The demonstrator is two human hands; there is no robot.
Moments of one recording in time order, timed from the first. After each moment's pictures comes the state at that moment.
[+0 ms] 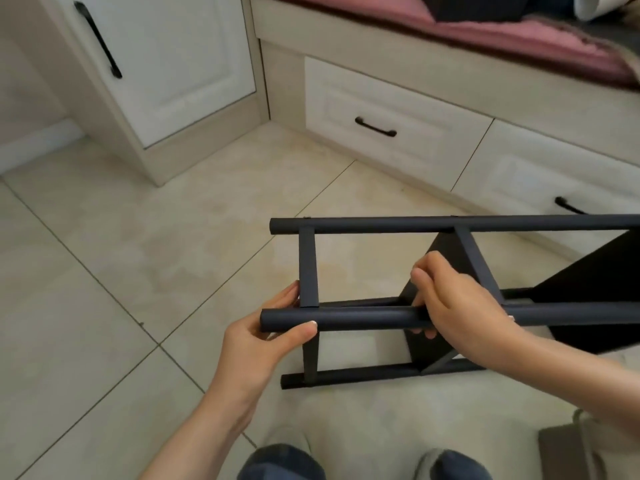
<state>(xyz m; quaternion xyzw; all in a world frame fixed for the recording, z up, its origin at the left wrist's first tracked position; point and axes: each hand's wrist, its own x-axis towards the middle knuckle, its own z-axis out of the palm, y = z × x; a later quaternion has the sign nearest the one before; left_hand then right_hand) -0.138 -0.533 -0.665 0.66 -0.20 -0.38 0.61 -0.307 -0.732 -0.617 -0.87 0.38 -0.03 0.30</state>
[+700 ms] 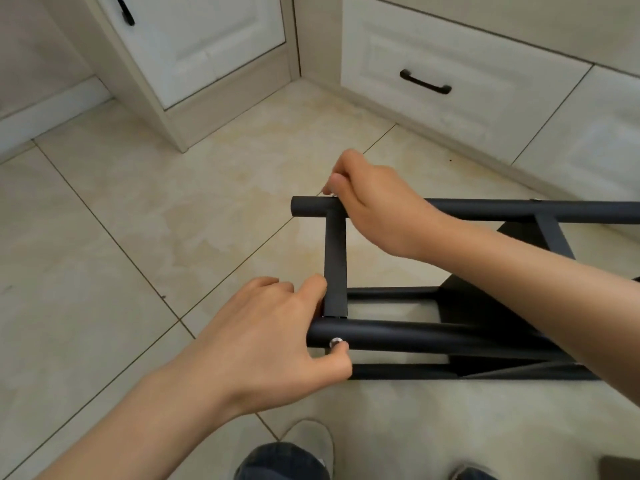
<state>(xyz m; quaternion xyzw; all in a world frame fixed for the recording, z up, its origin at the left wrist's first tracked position) -0.110 -0.549 -0.613 0.81 -0.55 -0.18 0.09 -0.151 -0.753 -0.616 -0.92 0.18 -0.07 0.35</state>
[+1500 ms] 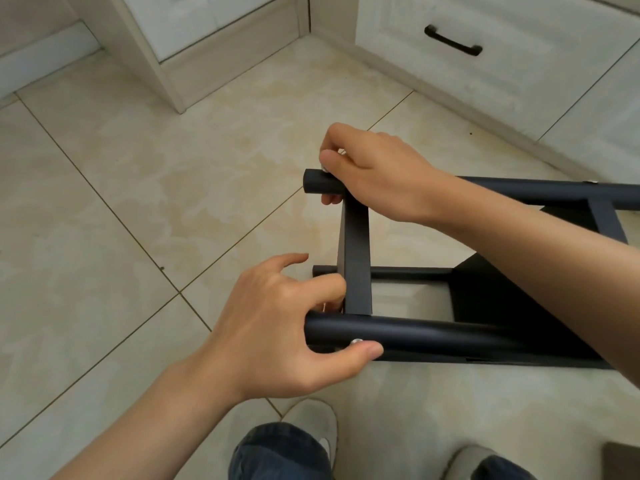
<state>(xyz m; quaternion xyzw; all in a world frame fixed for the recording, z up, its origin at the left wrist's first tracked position) -0.105 -0.540 -0.659 0.74 -0.58 -0.09 0.34 -0.121 -0.746 -0.622 -0.93 0.16 0.00 0.33</state>
